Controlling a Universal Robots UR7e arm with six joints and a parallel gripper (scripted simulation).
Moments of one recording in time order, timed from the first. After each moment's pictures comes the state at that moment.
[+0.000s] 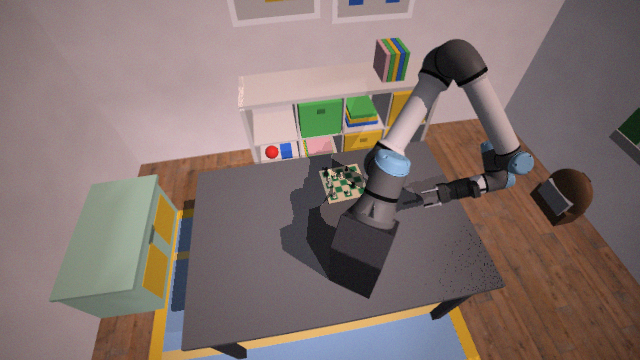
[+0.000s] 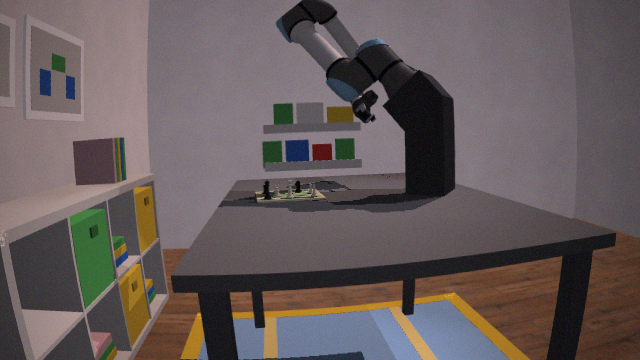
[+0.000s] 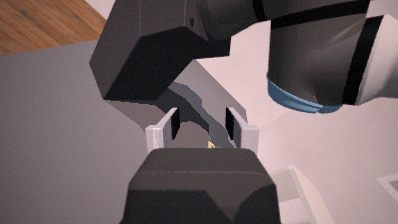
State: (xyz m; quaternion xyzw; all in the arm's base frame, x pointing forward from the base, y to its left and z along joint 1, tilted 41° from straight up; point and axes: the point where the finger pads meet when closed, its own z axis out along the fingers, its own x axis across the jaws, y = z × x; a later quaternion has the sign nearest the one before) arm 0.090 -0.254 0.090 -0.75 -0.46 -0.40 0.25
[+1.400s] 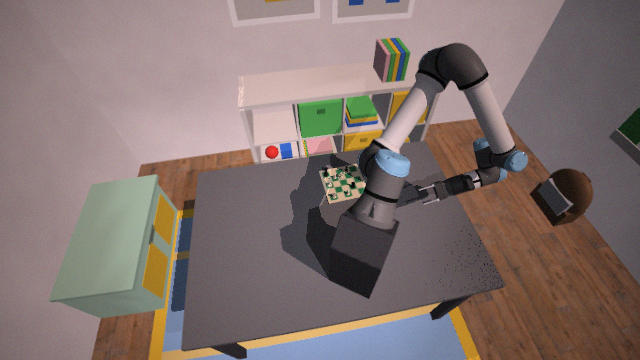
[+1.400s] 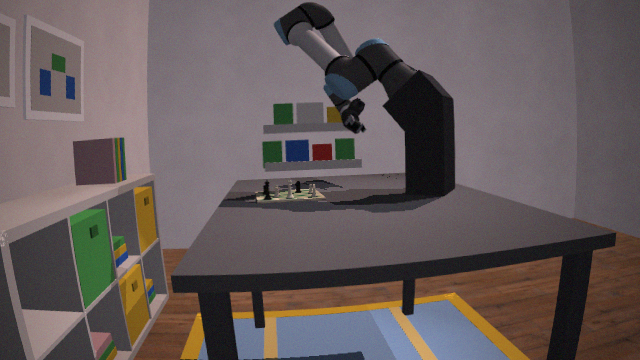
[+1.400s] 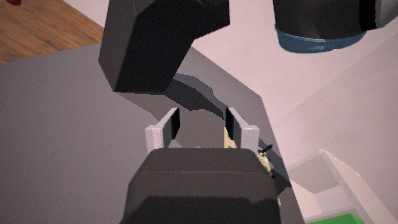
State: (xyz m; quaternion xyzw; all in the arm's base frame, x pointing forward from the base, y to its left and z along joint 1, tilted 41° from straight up) arm 0.147 -0.286 0.086 -0.79 -0.41 -0.35 0.27
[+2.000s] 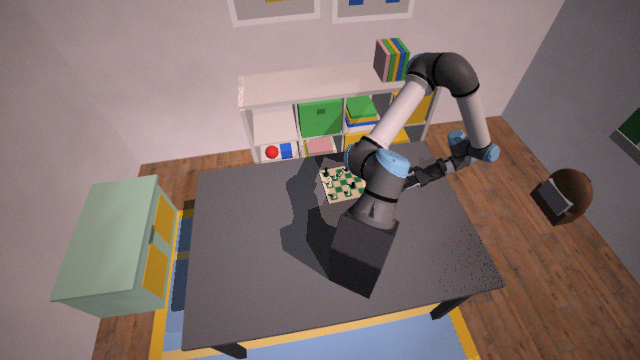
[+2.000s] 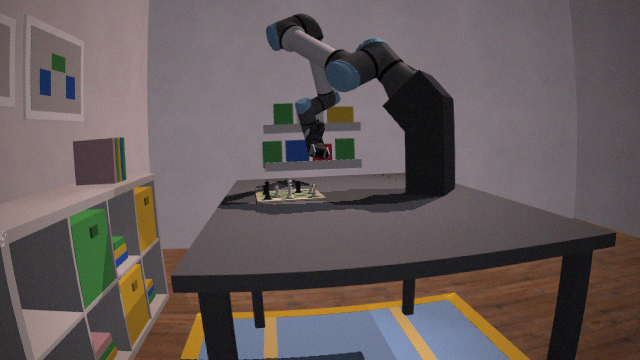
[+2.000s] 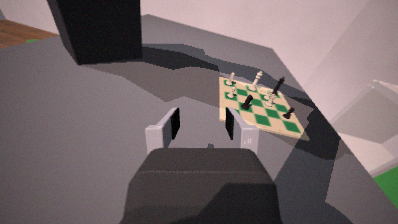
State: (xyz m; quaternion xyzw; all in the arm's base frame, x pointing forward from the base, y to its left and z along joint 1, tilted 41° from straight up) arm 0.334 -0.313 0.087 -0.87 -0.29 -0.26 0.29
